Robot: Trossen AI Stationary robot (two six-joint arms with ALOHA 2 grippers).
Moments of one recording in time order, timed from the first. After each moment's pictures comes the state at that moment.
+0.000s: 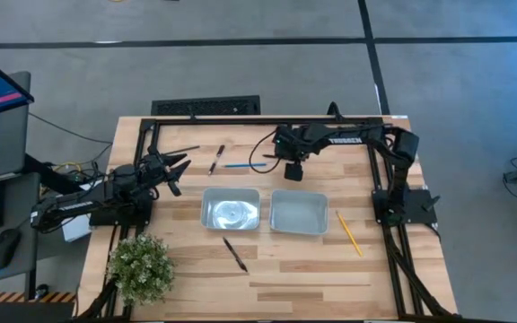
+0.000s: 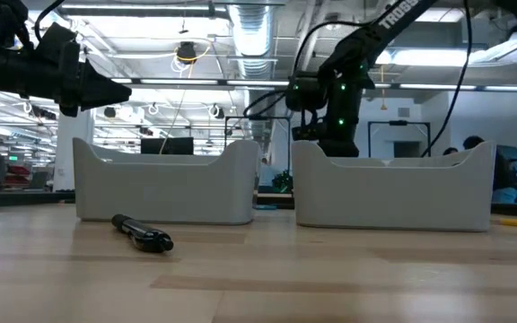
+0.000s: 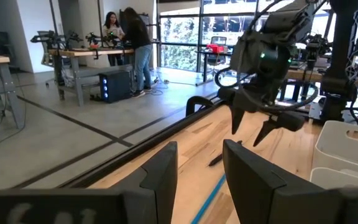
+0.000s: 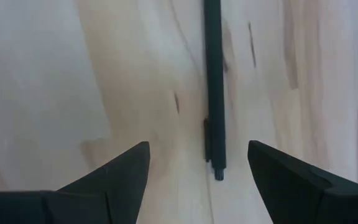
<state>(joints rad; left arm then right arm) 0.26 0.03 0.03 0.01 -0.33 -0.05 -0.41 1.90 1.26 -0.70 0.08 -0.29</state>
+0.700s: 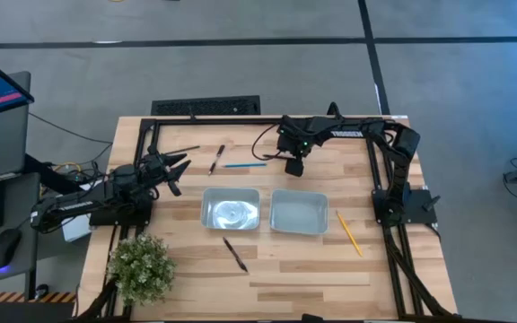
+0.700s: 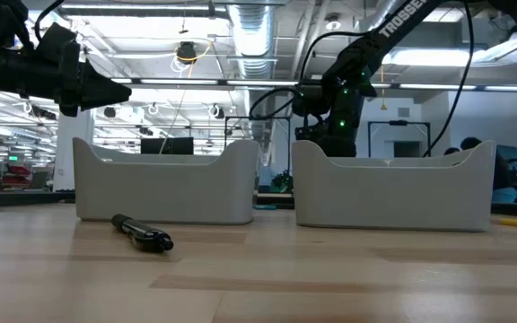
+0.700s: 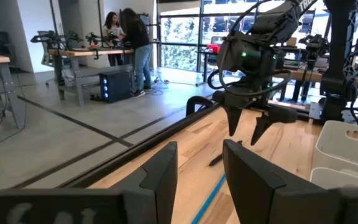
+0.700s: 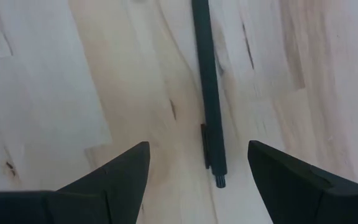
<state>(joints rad) 0.26 0.03 0.03 0.01 -0.33 -0.05 -0.50 1.91 1.26 -0.69 -0.07 -0.29</state>
